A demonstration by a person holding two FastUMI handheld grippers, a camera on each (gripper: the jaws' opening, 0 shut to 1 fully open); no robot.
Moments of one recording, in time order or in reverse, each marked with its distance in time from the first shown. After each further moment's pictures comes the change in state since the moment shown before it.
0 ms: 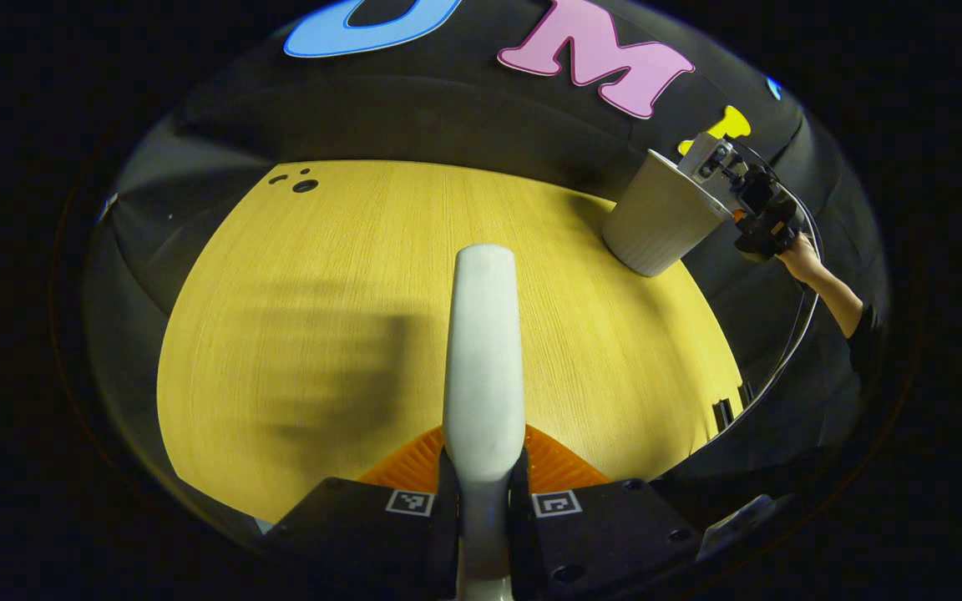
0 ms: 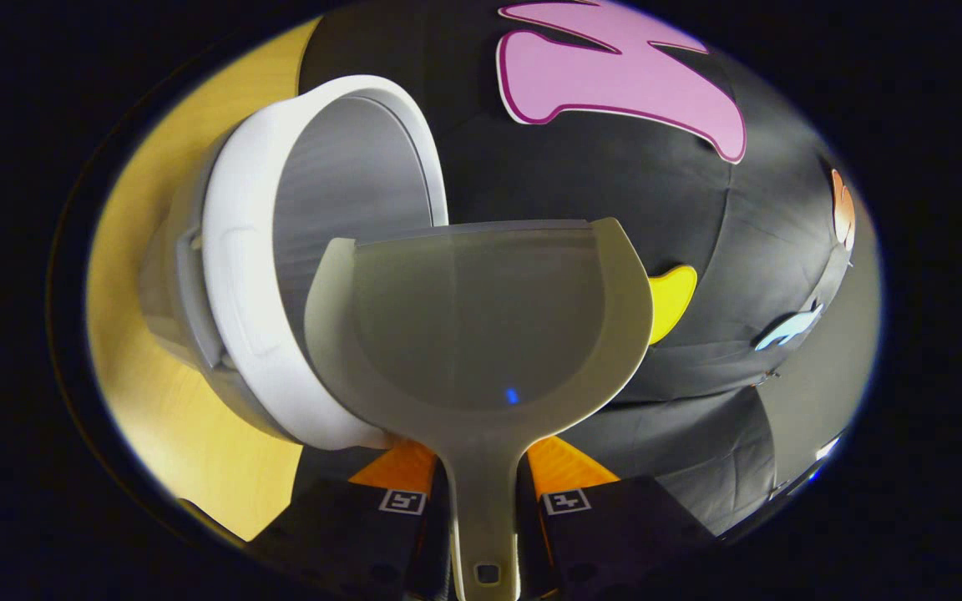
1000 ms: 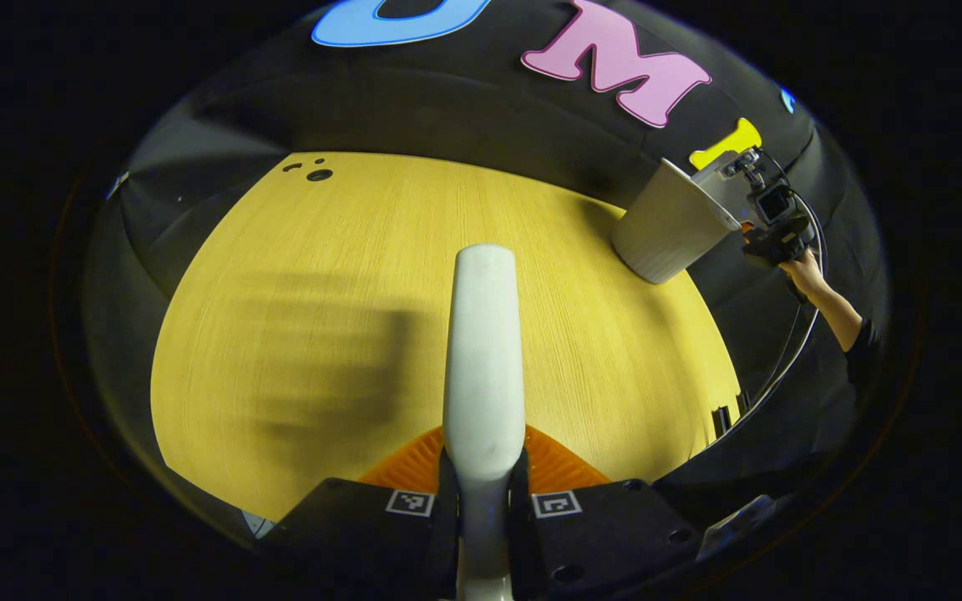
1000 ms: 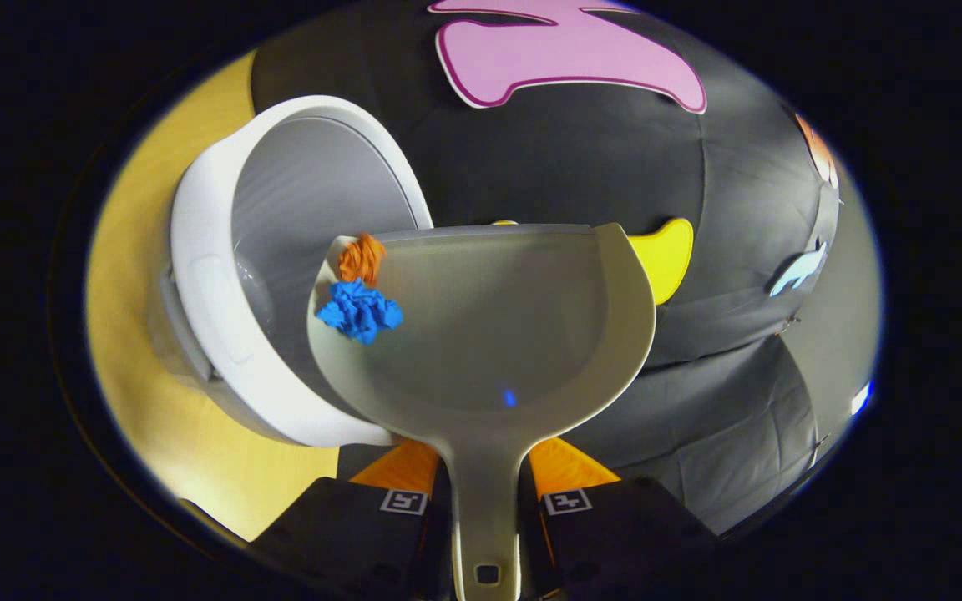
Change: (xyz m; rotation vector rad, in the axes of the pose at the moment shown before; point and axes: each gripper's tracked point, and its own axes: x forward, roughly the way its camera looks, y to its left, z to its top) left arm 0.002 0.011 -0.012 -0.033 0.018 -0.001; right arm 0.003 -0.001 -0.004 0.093 0.025 -0.019
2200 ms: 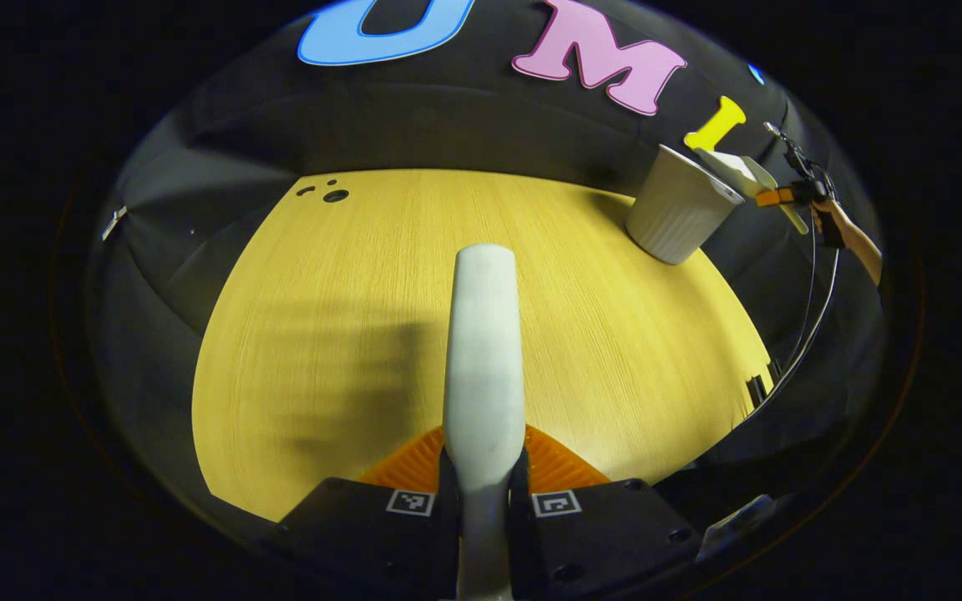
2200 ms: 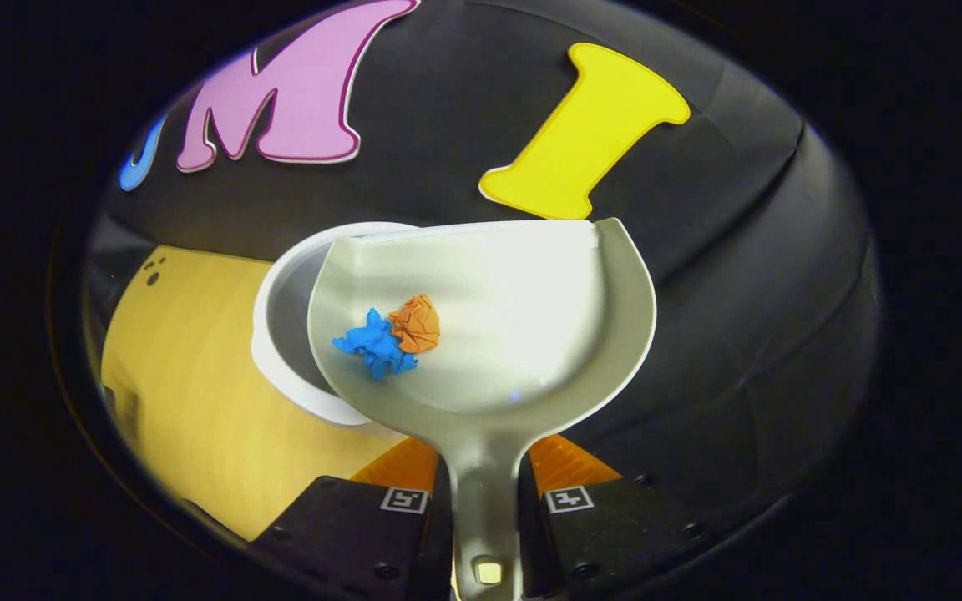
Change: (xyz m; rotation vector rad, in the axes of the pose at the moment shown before) left arm -0.018 0.045 0.005 0.078 -0.058 0.056; right arm -0.022 0.066 -0.008 0.705 0.180 0.632
